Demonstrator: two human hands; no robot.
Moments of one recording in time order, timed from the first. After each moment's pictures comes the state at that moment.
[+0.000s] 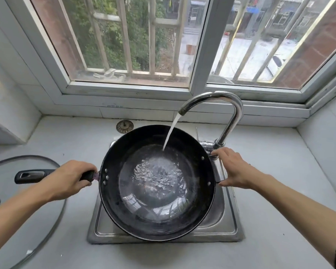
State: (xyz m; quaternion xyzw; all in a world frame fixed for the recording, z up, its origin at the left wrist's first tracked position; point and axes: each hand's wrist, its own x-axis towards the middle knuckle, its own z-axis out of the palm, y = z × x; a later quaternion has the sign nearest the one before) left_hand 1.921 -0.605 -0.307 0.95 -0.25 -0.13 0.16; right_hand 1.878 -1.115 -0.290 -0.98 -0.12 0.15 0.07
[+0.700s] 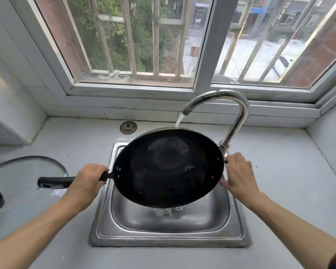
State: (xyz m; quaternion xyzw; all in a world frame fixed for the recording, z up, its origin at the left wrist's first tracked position) left_hand 1.900 -0.642 -0.354 0.96 -0.17 0.01 0.20; right_hand 1.863 -1.105 -0.339 -1.00 -0.02 -0.06 0.01
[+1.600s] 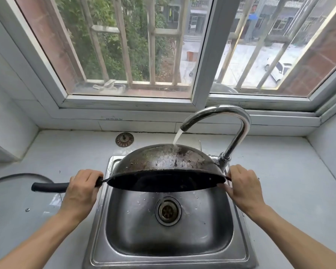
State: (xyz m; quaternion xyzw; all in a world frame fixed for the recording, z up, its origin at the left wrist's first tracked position) left_hand 1.931 -0.653 -0.357 0.96 -0.16 0.15 0.19; right_hand 1.882 -1.114 -0.340 -0.99 -0.02 -0.17 0.01
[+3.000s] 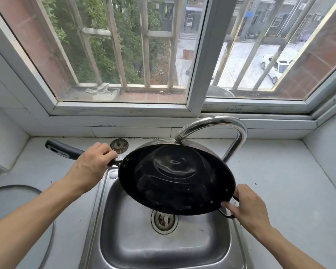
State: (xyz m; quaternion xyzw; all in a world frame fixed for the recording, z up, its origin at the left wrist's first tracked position) left_hand 2.017 -0.693 -0.292 0.94 -0.31 0.10 0.10; right_hand 1.852 -1.135 -0.360 -0.98 0.11 -0.04 0.17
